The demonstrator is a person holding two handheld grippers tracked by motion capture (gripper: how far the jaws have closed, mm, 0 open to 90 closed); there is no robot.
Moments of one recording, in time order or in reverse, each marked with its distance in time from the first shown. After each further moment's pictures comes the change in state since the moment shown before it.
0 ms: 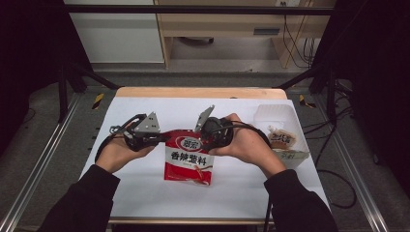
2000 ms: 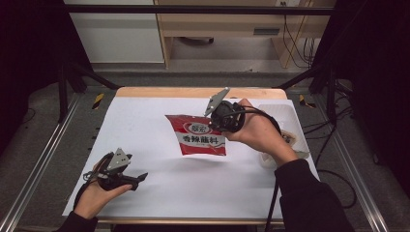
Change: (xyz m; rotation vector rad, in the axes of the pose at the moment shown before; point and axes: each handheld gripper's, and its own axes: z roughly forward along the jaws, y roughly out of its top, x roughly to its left) left arm -0.054 -0.141 -0.005 0.033 0.220 -0.334; right arm -0.029 -0.002 -0.040 -0.081 -0.038 0.015
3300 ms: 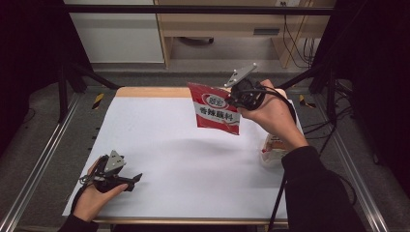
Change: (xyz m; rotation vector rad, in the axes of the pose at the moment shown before) left arm 0.010 -0.013 0.003 0.024 0.078 -0.042; right arm -0.054 -0.017 -0.030 -0.092 -0.182 0.163
